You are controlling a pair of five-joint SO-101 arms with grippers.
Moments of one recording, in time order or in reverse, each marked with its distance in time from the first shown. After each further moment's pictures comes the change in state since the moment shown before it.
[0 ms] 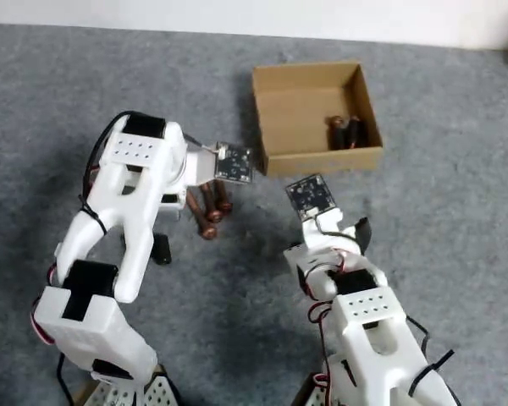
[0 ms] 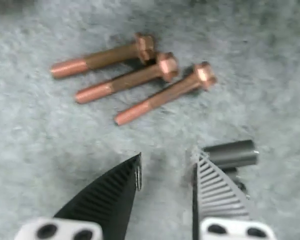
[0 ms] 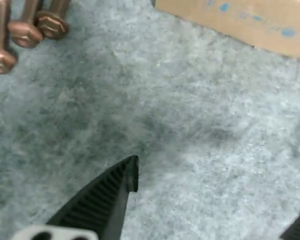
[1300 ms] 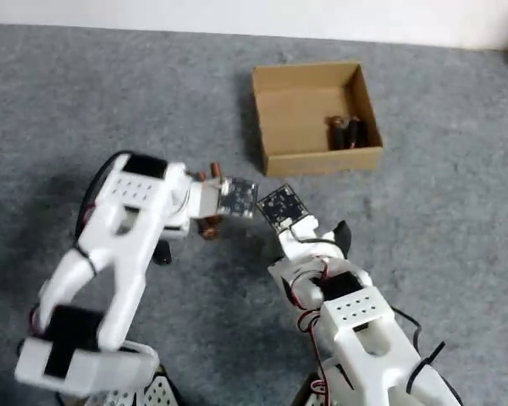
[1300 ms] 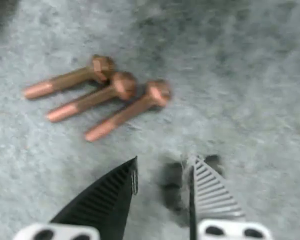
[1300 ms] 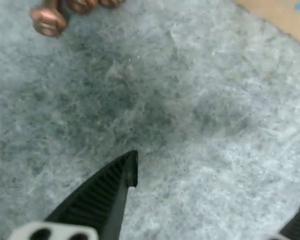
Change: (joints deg) left arm 3.2 -16.0 22.5 -11.7 -0.3; right arm -7.6 0.2 0.0 2.4 2.4
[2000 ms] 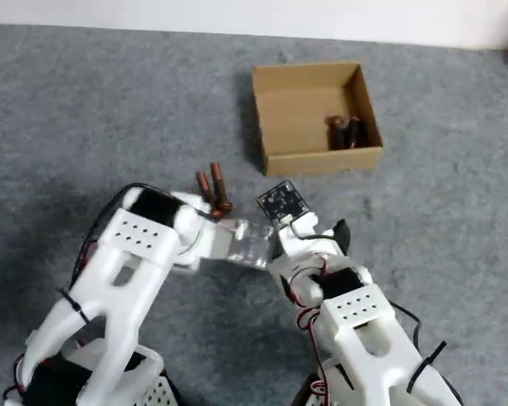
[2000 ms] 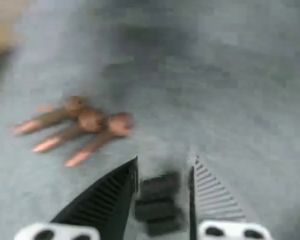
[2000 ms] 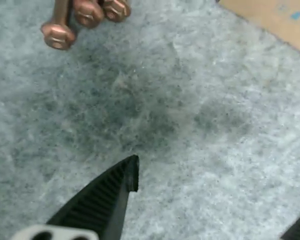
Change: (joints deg) left arm 8.5 -18.9 12.7 6.1 1.9; right arm -0.4 -0.2 -2.6 4.1 -1.5
